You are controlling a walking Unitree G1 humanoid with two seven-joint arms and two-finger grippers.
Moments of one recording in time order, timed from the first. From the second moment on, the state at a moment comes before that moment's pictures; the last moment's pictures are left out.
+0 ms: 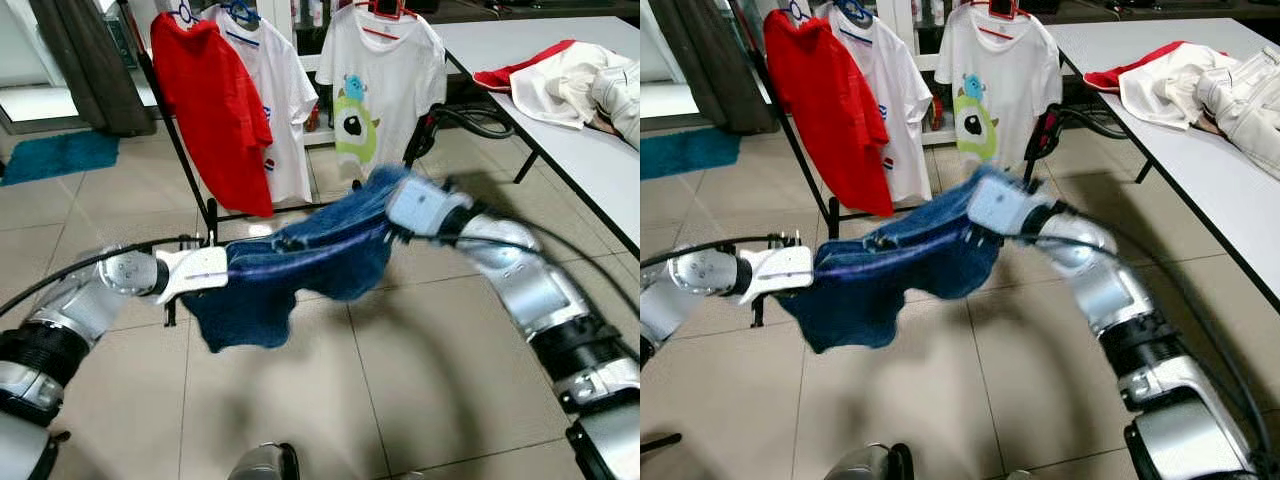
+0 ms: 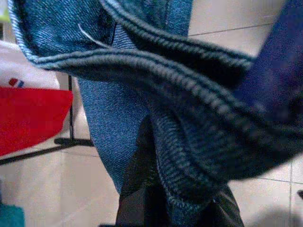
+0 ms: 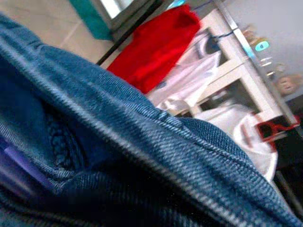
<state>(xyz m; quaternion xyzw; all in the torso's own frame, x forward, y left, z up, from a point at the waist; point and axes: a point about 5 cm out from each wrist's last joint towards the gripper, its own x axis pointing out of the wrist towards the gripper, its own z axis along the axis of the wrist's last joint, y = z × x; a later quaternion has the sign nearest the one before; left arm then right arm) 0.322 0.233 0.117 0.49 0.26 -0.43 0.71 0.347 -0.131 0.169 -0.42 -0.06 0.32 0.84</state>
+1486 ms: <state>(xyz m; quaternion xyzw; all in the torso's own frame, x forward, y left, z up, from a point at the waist) 0.343 0.235 0.128 0.50 0.23 -0.34 0.76 0.324 -0.178 0.116 -0.31 0.07 0.31 0.89</state>
